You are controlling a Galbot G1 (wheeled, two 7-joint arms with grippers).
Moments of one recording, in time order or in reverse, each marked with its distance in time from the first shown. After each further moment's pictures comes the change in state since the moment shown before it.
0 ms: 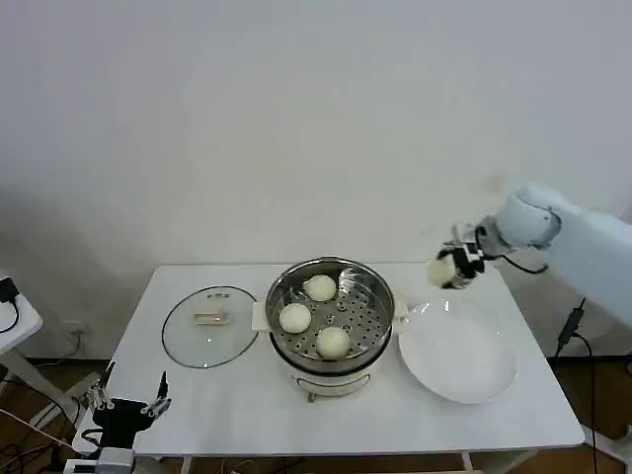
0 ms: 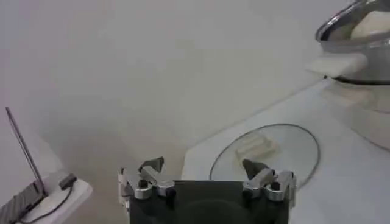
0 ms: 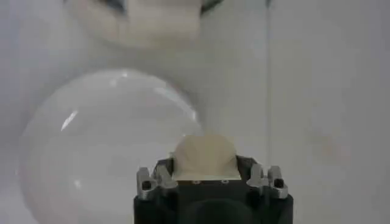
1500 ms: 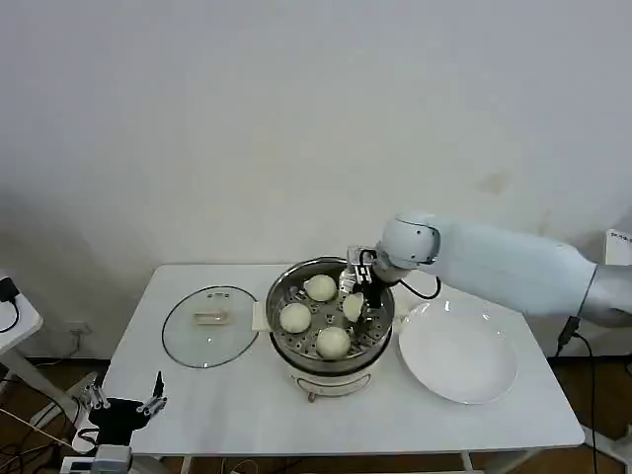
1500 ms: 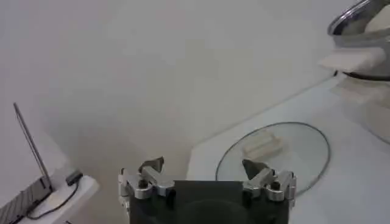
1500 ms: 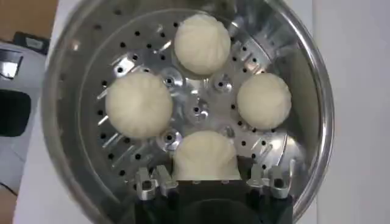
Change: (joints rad) left arm -0.018 -0.002 -0.017 0.026 -0.010 -0.003 0.001; right arm -0.018 0.302 -0.184 -0.070 0.243 -0.207 0.110
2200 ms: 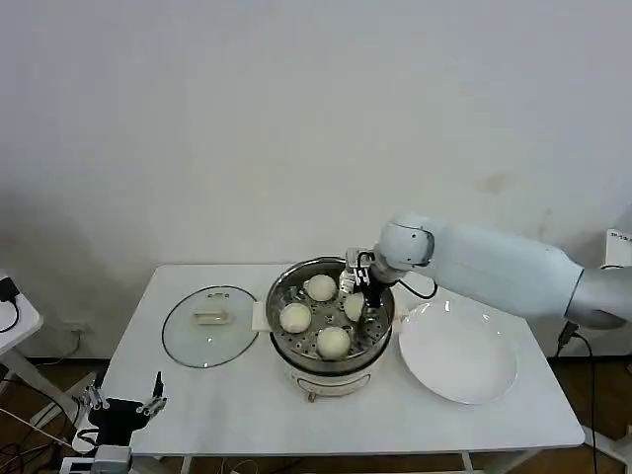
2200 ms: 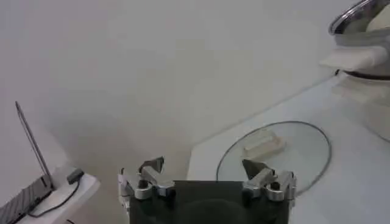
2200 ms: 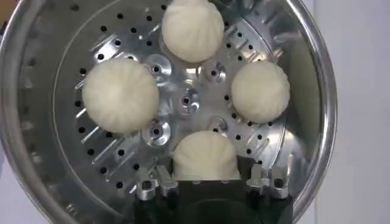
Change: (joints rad) left arm 0.001 -0.003 -0.002 0.001 -0.001 -0.001 -0.002; right arm -0.029 0.017 0.023 -0.042 -0.050 0.017 -0.006
